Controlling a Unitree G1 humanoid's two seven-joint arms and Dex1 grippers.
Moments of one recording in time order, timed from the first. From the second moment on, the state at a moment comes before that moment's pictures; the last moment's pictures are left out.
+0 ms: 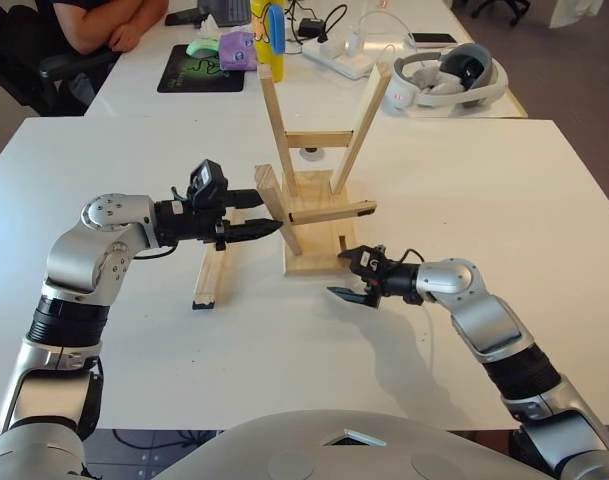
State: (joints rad) left arm -0.38 0.66 -0.06 -0.10 -0.60 0.52 -1.04; right arm -0.15 -0.56 0.37 -0.20 0.01 0.43 0.85
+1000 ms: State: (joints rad) left arm -0.52 0.61 0.24 -0.23 -0.91 0.71 -0.77; right arm 0.01 -0.20 0.21 -0.03 0.20 0.22 0.58
